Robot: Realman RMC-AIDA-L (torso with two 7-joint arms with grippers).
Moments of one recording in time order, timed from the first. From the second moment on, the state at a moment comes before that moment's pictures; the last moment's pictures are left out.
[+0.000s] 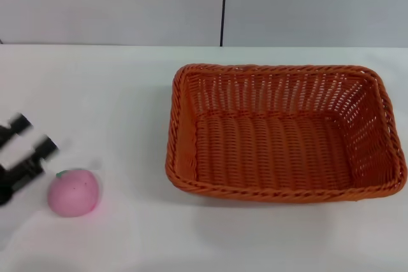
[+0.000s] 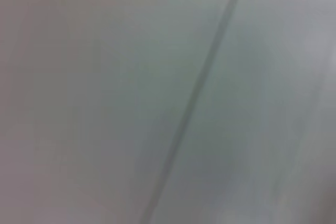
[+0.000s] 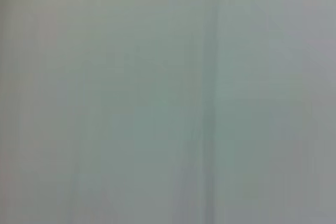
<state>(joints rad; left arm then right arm) -0.23 -2.03 -0.29 0.36 -0.76 -1.94 2.19 0.23 2.08 -0.79 -0.83 -1.15 -1.60 1.18</state>
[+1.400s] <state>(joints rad) -0.22 -2.06 -0.03 0.46 -0.76 -1.69 2.37 0.20 2.08 -0.74 -0.45 -1.03 -1.72 1.08</state>
